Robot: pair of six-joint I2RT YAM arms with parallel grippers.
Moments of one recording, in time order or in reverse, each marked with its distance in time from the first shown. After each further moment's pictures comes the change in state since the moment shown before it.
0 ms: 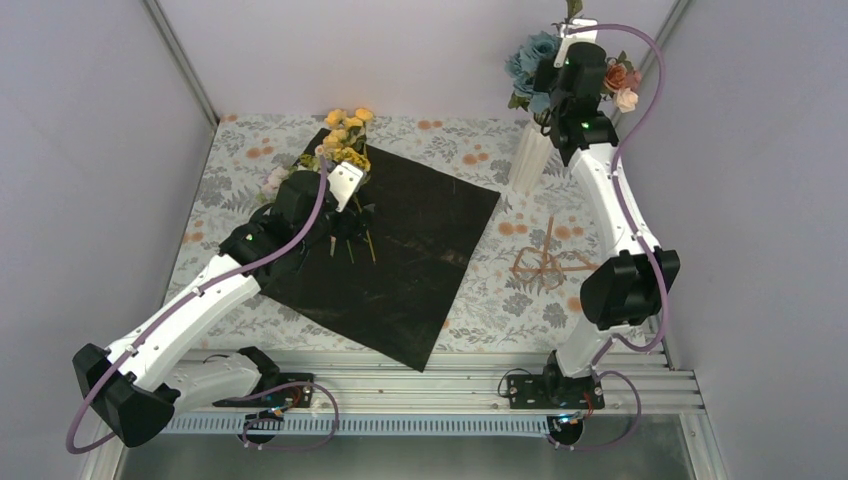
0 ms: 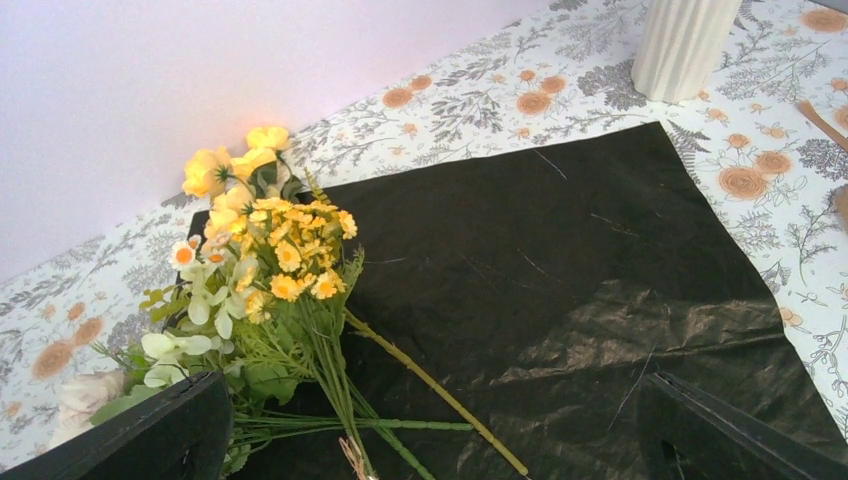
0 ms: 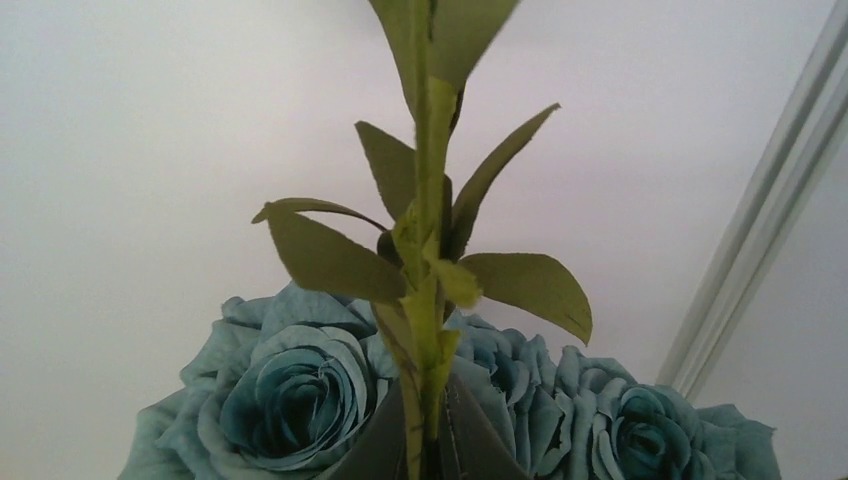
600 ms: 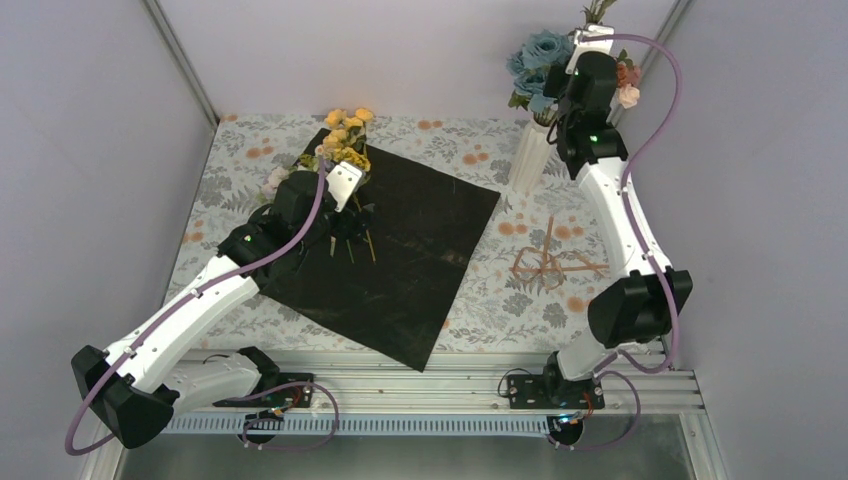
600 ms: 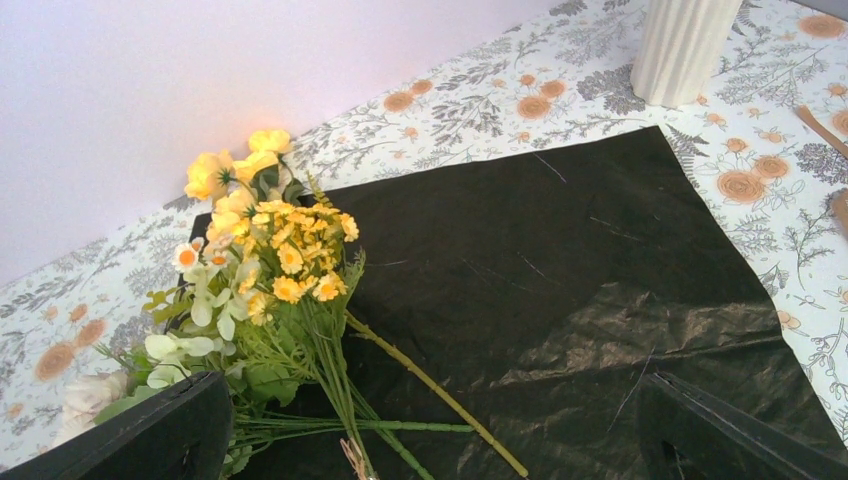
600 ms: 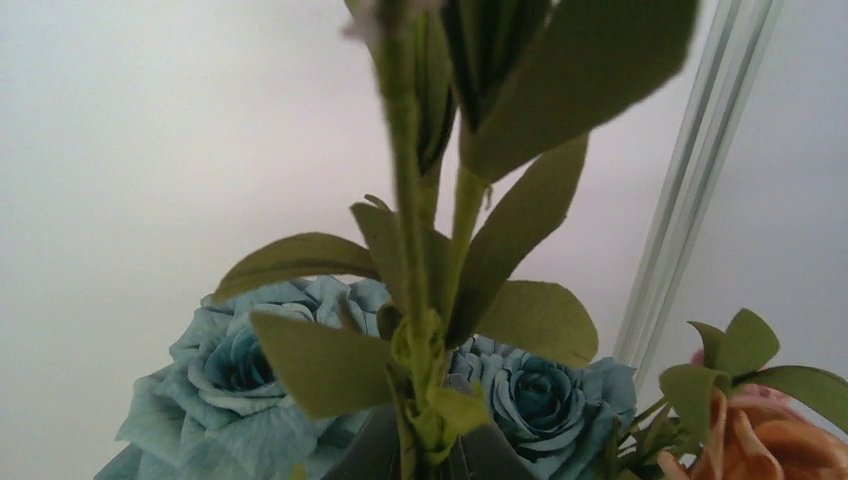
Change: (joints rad) left arm 0.000 -0.008 0.000 0.000 0.000 0.000; right arm 0.001 -0.141 -0.157 0.084 0.062 0.019
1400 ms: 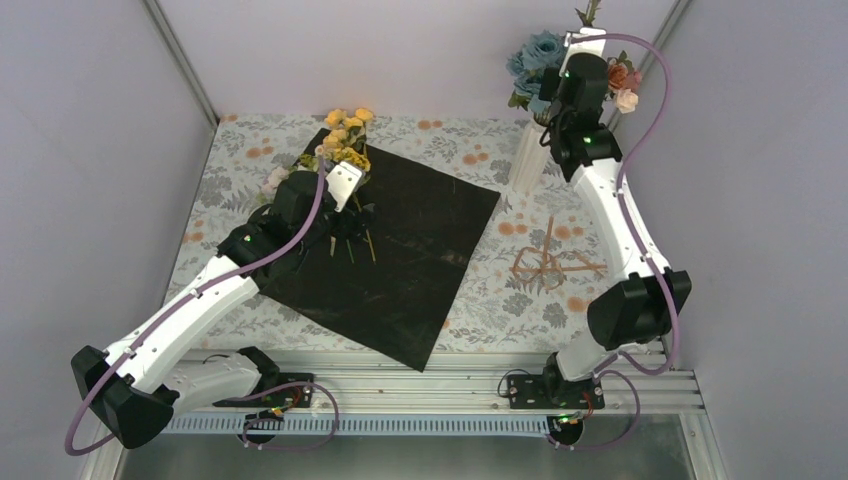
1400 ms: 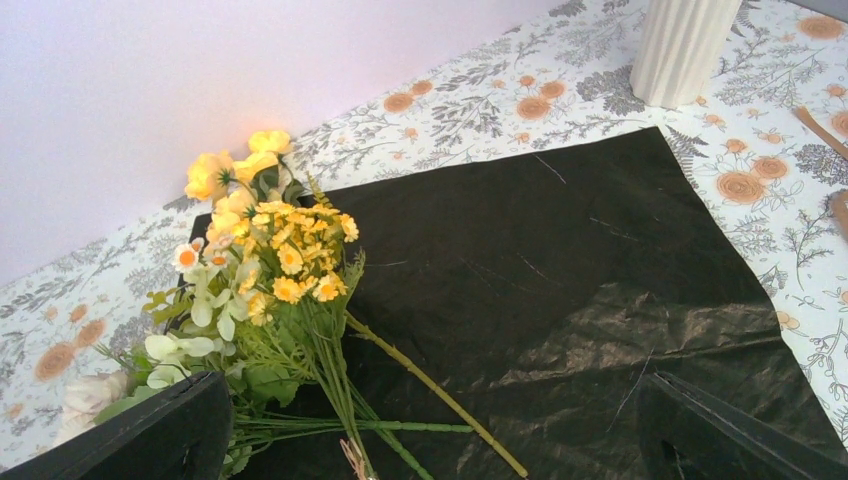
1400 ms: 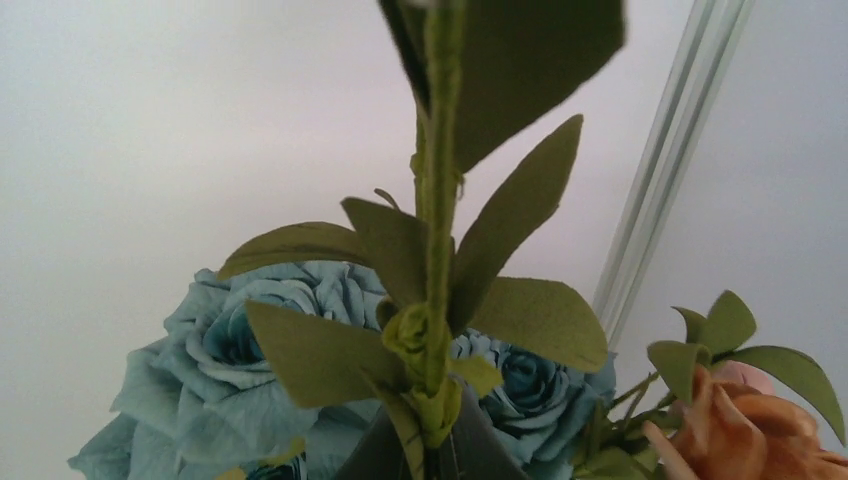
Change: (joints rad) left arm 0.000 -0.001 0.000 0.000 0.000 0.000; right arm 0.042 0.035 0.069 -0.080 0.097 -0.053
